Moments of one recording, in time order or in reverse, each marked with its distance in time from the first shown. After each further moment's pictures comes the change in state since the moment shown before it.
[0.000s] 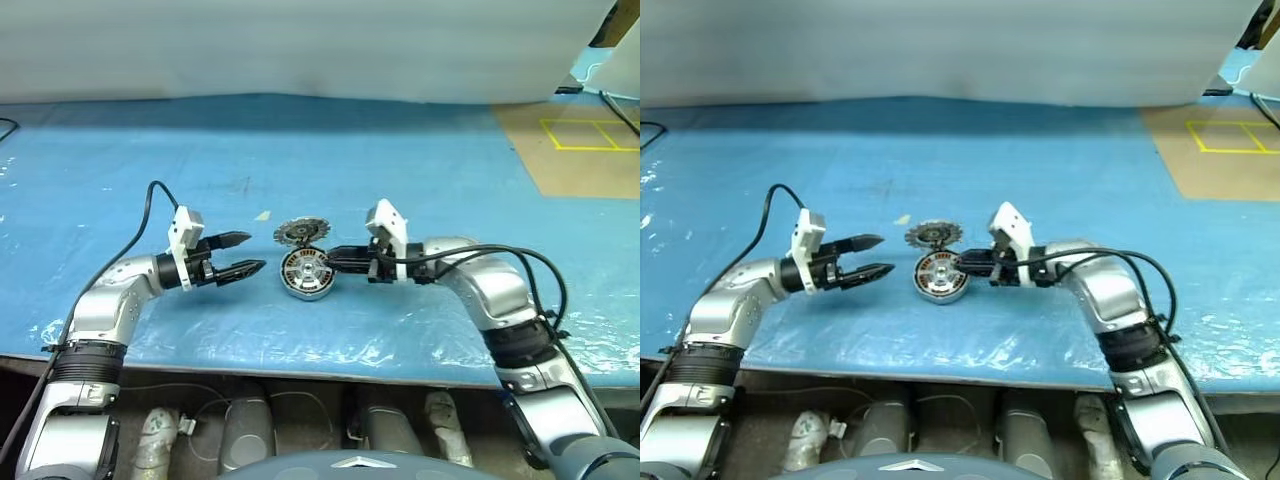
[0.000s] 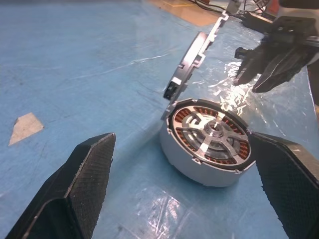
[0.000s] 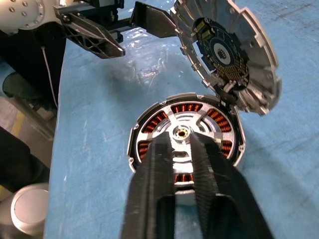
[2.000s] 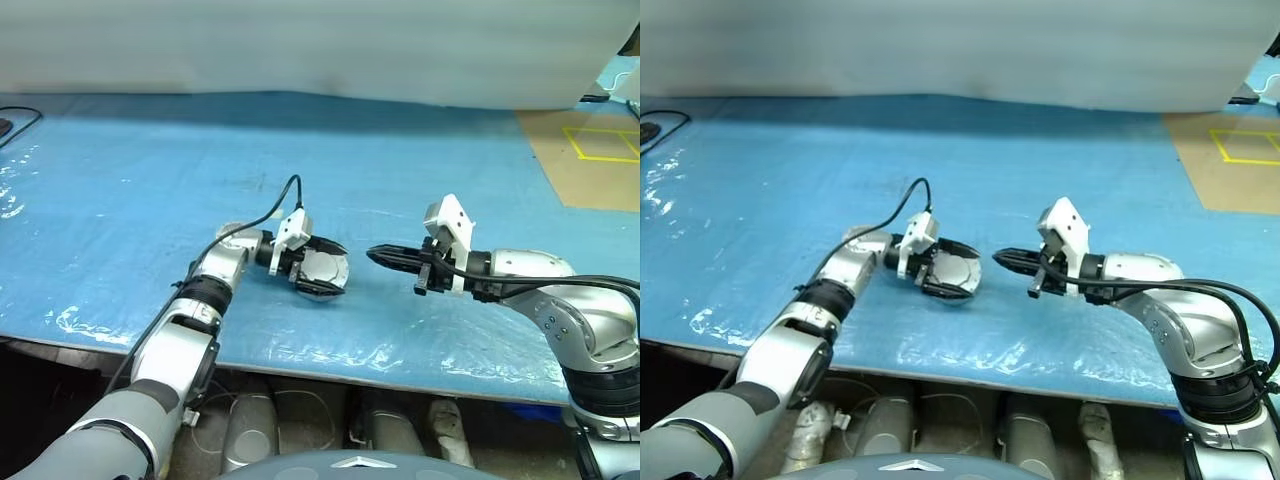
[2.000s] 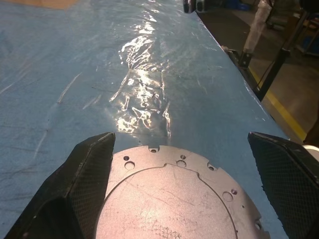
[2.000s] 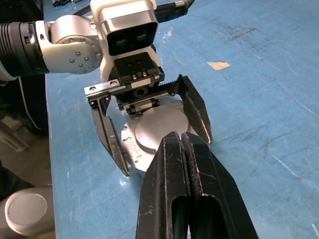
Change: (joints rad) left arm -0.415 -0.359 -0.229 0.573 0.352 -0.451 -0.355; right arm 0.145 -0.202 -0.167 -0.309 0.248 0.128 -0.234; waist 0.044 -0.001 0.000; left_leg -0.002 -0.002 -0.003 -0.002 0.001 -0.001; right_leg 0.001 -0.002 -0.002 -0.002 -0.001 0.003
